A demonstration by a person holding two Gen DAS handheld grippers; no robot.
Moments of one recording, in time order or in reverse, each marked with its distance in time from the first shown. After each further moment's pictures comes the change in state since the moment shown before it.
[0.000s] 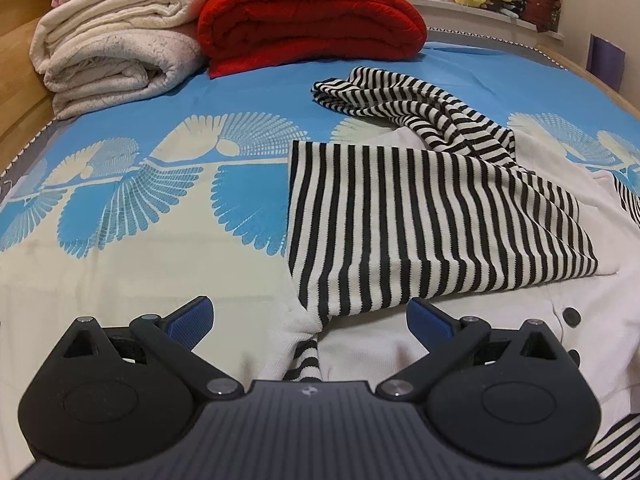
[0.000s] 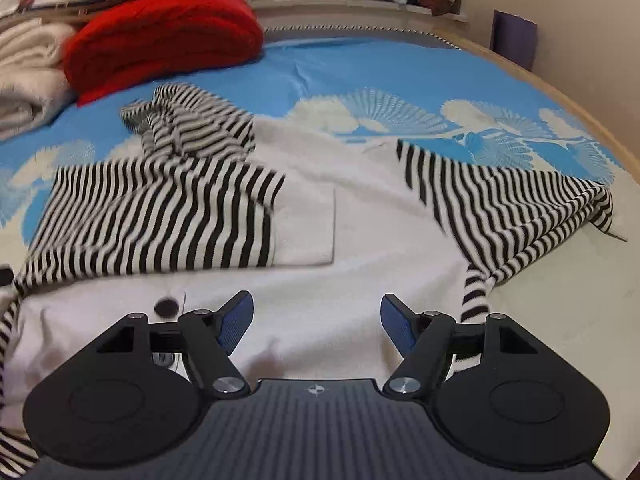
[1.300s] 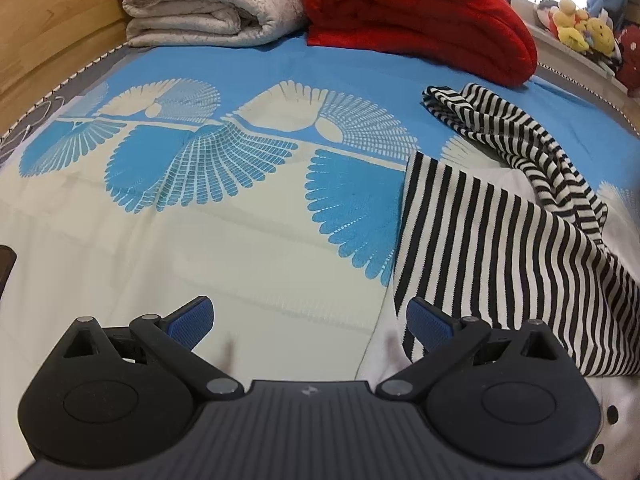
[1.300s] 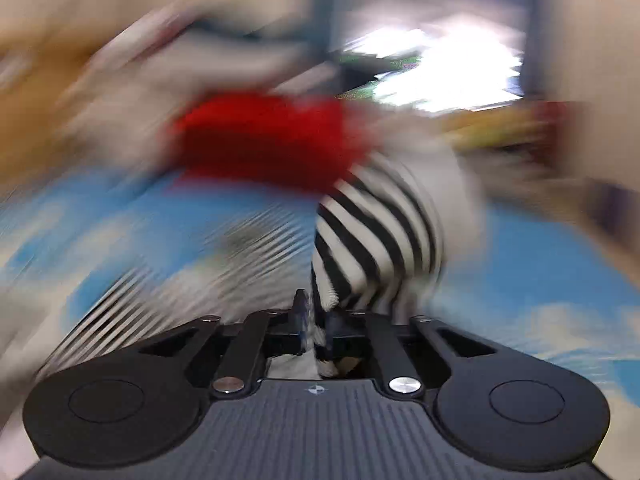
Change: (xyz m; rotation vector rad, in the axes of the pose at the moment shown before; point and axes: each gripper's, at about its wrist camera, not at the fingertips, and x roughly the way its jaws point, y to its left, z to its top) left arm 0.035 0.073 0.024 -0.282 0.080 0.104; right arm 0.040 0.099 0.034 -0.552 -0.182 0.351
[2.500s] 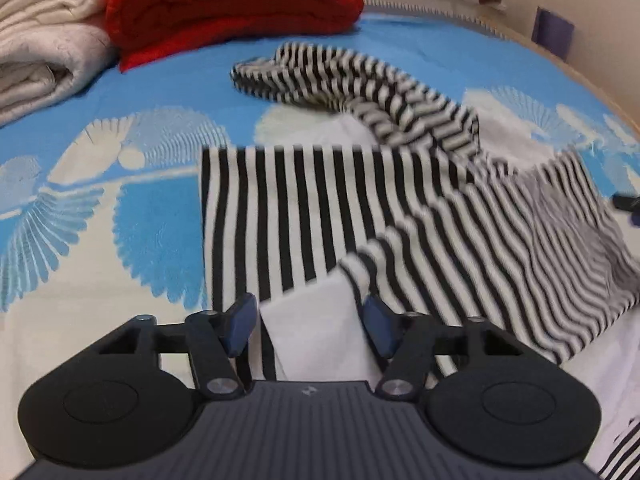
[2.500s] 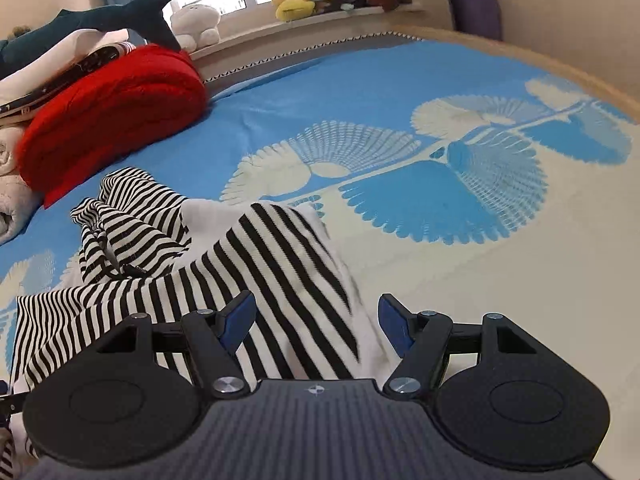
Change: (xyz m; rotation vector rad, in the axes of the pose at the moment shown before) left arm 0.026 -0.088 -0.003 0.391 -0.017 -0.295; right arm 0.001 -0.141 -0.072 0.721 0.106 -0.336
